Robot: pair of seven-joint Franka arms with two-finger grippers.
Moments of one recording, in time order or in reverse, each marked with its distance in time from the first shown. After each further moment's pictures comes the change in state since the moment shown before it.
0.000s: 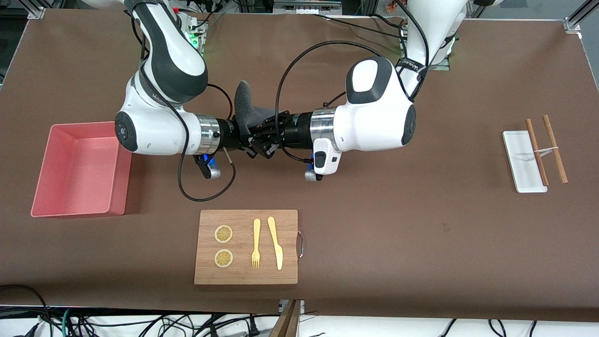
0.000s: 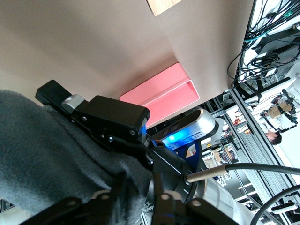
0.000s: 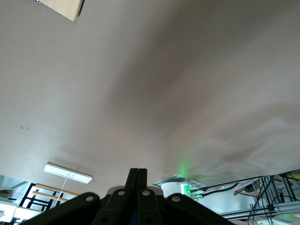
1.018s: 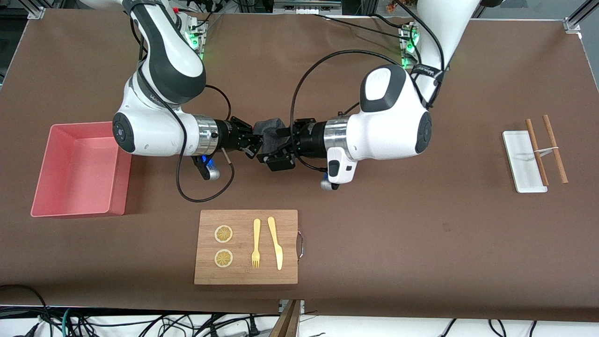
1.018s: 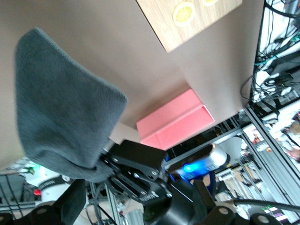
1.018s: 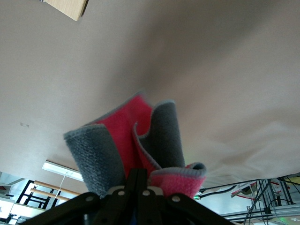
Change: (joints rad) left arm 0.056 -0.006 0.010 0.001 0.162 -0.107 0.002; right arm -0.005 0.004 0.000 0.001 0.000 -0.004 -0.033
